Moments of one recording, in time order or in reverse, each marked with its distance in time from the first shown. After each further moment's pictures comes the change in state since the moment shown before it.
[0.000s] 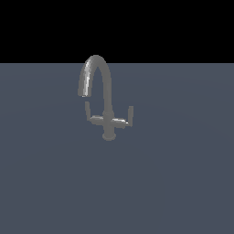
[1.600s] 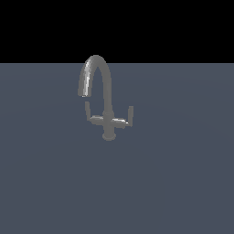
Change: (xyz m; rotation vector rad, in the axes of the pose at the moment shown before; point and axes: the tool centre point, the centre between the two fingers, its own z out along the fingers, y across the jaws) arm 0.115 0.071 0.074 0.538 -0.157 0.233
